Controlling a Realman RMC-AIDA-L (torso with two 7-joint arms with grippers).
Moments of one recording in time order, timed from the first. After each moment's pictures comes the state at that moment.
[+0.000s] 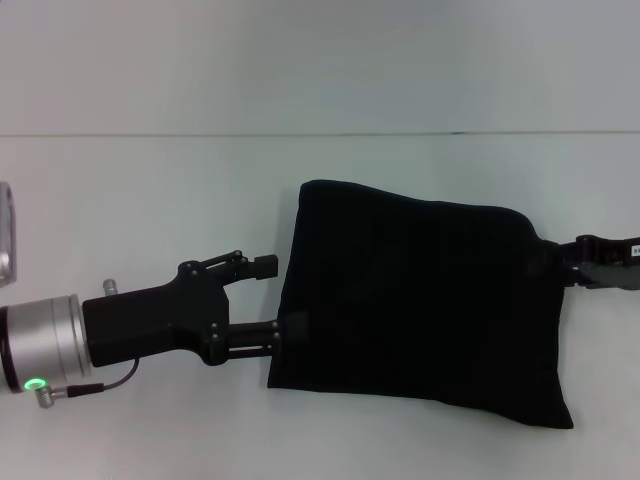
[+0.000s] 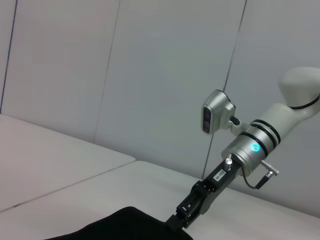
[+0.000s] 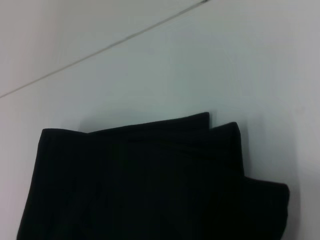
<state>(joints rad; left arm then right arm) -0.52 -2.11 0.55 0.54 1.99 1.65 -1.18 0.76 1.90 -0.58 -0.43 -2.46 -1.20 2.43</state>
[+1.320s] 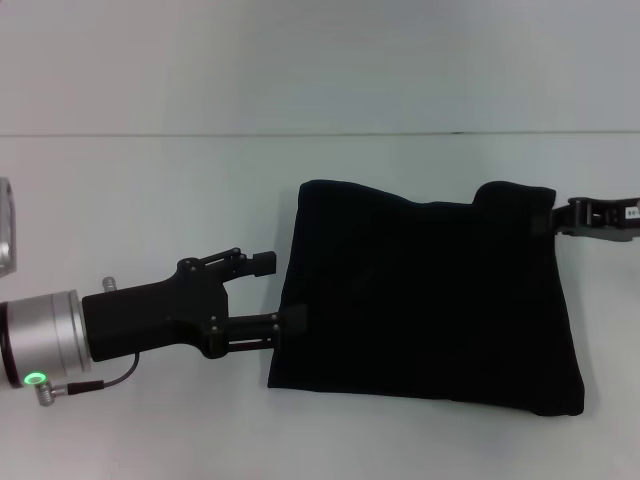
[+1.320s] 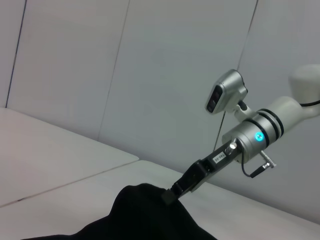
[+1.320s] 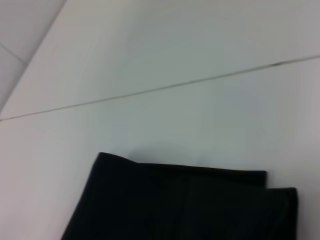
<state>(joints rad) -0.52 -2.11 0.55 0.54 1.98 1.64 -1.23 0.76 1.93 -0.58 -0.54 -2.37 -1.24 2.27</state>
